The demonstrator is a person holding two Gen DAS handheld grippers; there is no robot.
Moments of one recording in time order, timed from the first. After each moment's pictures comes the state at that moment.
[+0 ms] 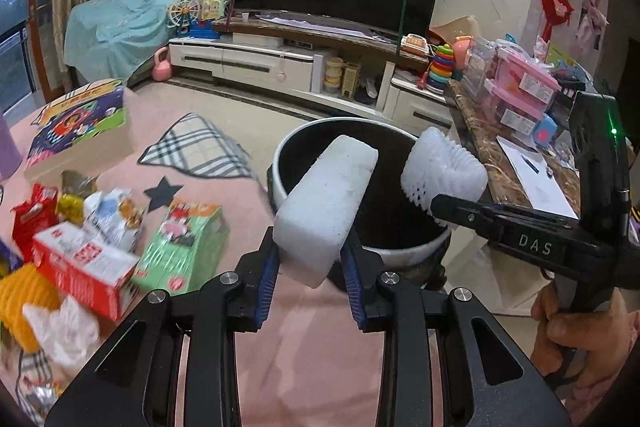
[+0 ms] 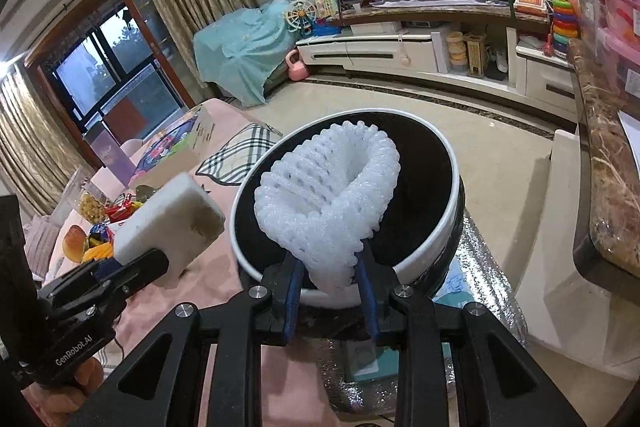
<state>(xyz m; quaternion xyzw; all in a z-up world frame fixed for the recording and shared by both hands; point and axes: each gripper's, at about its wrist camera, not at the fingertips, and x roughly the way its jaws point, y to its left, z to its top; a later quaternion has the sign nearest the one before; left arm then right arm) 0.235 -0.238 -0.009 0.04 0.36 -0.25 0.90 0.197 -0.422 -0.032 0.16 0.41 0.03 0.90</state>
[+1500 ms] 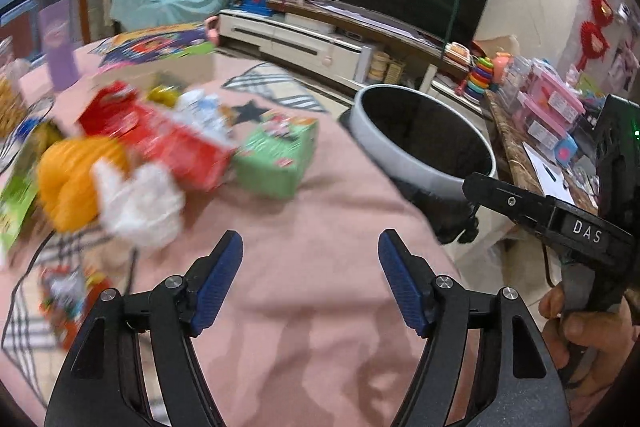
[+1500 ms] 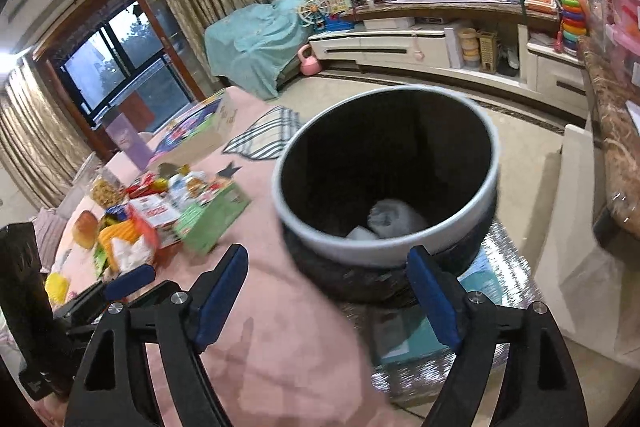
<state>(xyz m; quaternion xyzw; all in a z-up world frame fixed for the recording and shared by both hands) 0.183 -0.145 -0.034 -0.02 0.39 -0.18 0.90 0.170 -0.375 -0.034 0.16 0.41 0.06 0.90</state>
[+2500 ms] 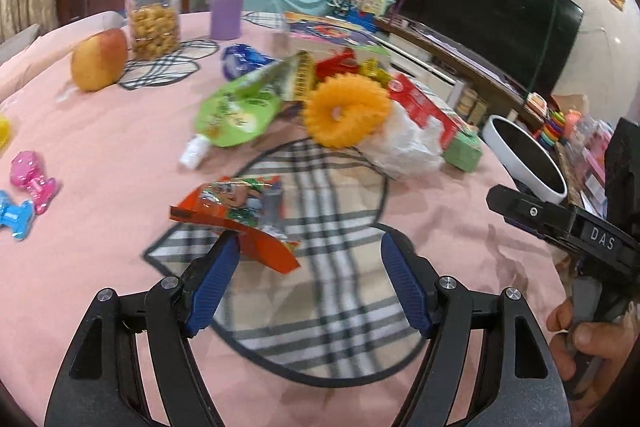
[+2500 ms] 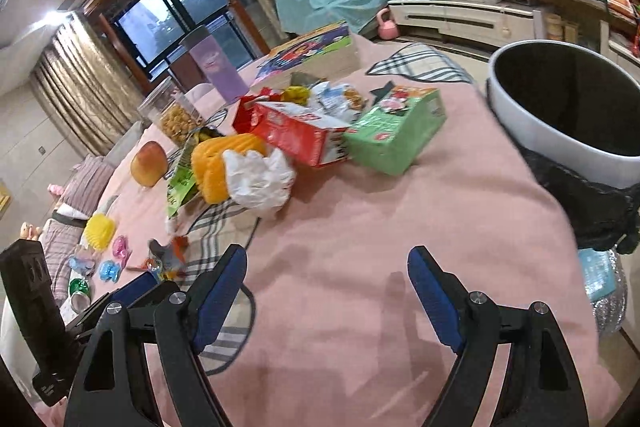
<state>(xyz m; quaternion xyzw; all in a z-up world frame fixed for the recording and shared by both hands) 0.124 0.018 -0.047 -0.09 0.38 -0.03 0.92 0.160 -0.225 -0.055 0.14 0.44 0.17 0.87</state>
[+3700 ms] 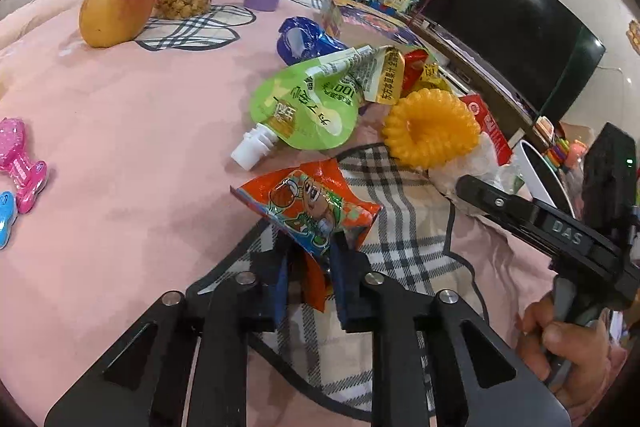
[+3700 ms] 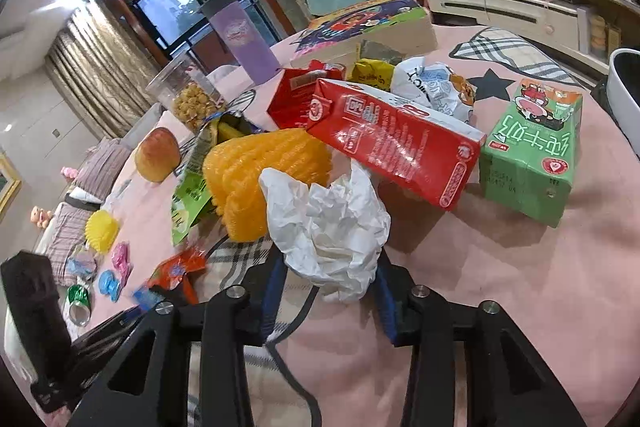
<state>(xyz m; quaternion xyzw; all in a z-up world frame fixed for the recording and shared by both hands) 0.157 0.072 -0.072 -0.15 0.41 -0.03 0.90 0.209 -0.157 -0.080 0.14 0.45 0.22 0.85</state>
